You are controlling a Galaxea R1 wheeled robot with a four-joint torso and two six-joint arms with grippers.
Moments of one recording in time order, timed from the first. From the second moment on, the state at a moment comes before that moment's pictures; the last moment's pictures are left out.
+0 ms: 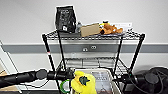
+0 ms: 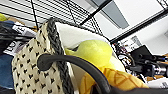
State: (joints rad) left arm 0.29 2.16 -1.20 -0.42 0.34 -0.24; right arm -0.35 2.12 -1.21 0.39 -0.30 0.09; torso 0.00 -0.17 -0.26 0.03
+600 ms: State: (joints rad) left arm 0.14 2.15 -1.17 -0.42 0.37 -0.34; right arm -0.22 2.10 -1.16 0.39 -0.34 0.18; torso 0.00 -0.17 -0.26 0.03
